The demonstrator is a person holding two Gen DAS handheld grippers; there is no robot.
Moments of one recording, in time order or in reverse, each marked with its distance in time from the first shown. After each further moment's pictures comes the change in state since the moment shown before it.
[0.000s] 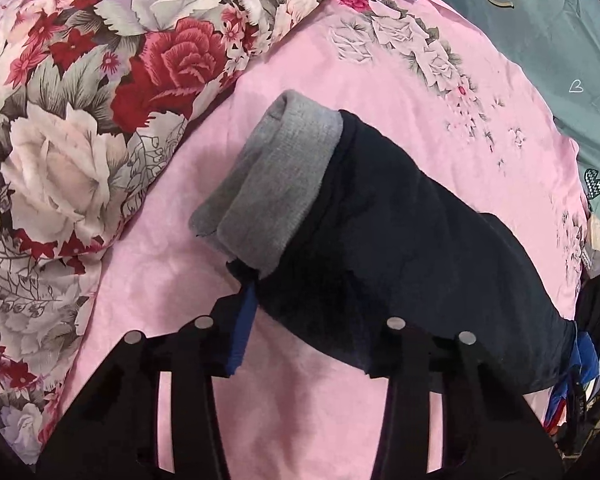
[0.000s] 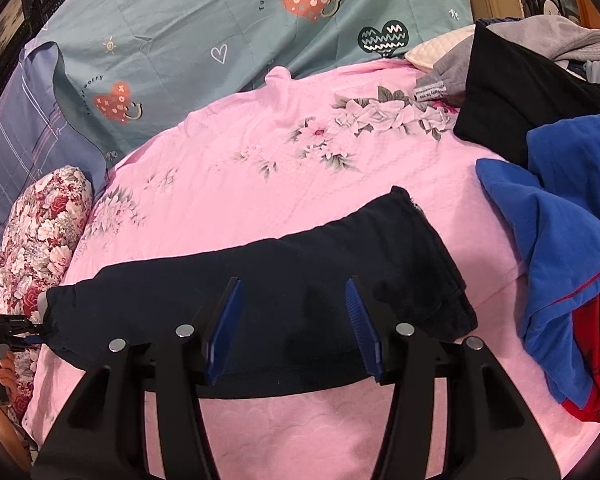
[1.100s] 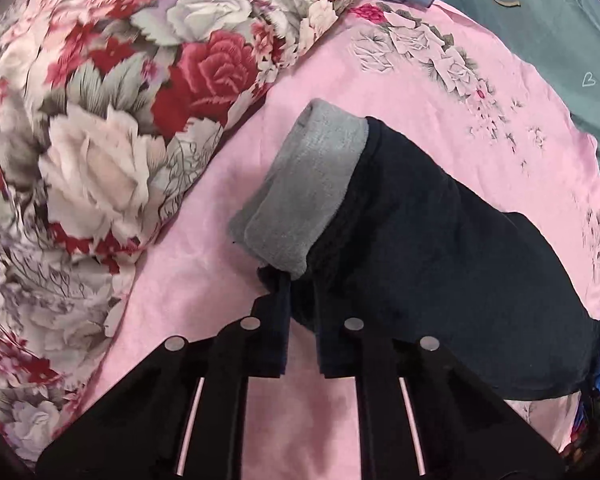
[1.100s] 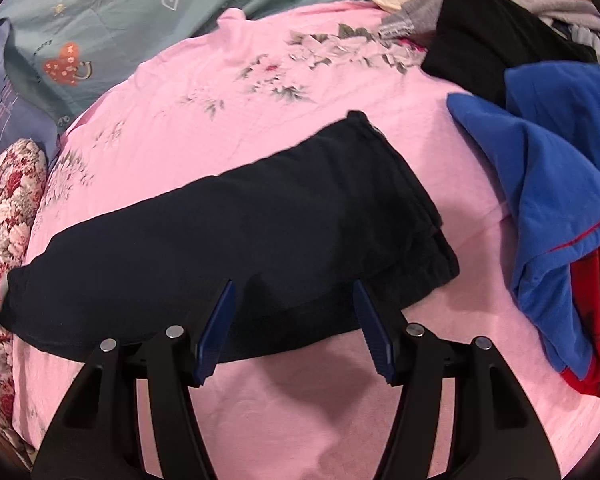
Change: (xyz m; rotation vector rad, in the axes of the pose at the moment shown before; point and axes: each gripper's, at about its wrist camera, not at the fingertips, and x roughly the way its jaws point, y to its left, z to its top) left arm -0.003 0.009 -0.008 0.016 -0.080 0.103; right arm 0.026 -0.023 -0.017 0.049 0.189 -0.138
